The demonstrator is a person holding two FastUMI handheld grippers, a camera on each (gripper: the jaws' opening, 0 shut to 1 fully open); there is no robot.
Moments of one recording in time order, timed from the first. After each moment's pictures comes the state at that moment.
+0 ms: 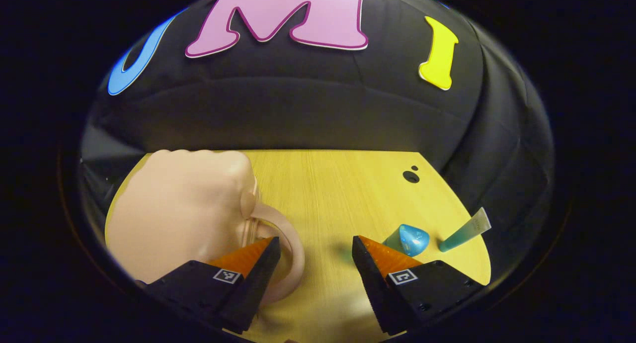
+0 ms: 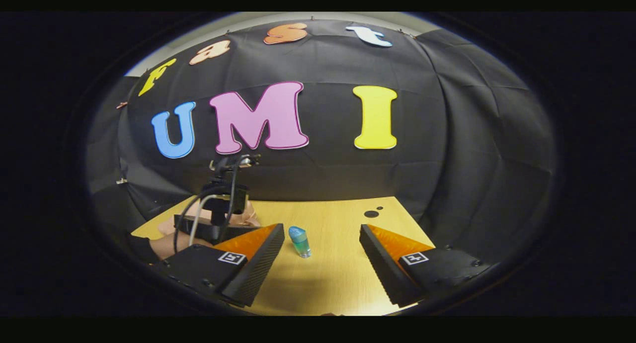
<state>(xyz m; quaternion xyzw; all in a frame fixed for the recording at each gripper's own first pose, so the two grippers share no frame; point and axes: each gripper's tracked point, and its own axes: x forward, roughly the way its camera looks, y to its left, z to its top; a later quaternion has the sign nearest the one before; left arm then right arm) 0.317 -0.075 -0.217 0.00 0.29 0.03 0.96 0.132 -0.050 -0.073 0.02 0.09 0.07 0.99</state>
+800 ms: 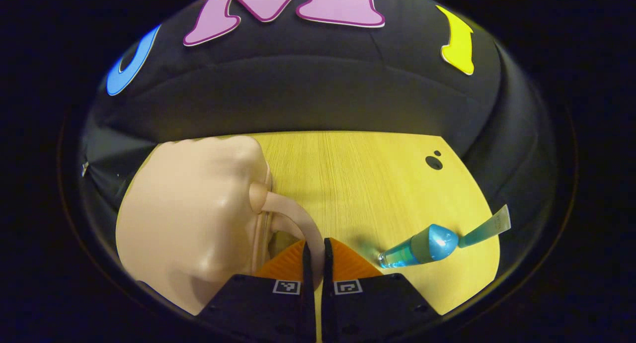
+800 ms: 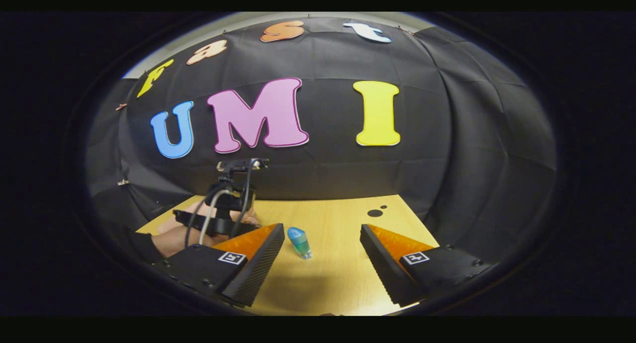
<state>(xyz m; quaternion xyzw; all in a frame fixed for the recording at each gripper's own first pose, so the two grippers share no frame) 0.318 -0.064 -0.205 -0.04 0.34 0.05 0.94 0.143 -0.047 -0.076 0.03 0.10 0.08 0.99</state>
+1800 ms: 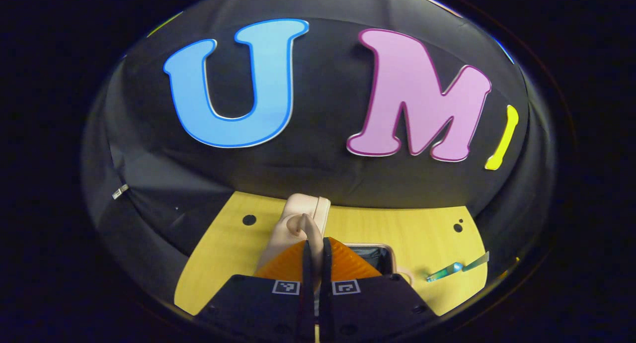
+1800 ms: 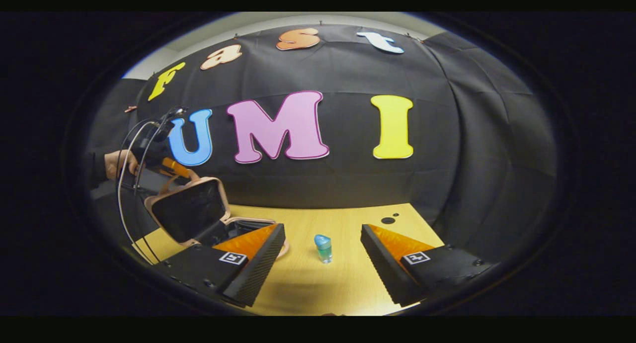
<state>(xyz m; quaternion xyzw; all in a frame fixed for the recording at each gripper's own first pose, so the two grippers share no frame) 0.239 0.233 0.032 -0.01 0.23 0.14 0.96 0.113 -0.008 -0.034 0.03 0.06 0.09 0.99</state>
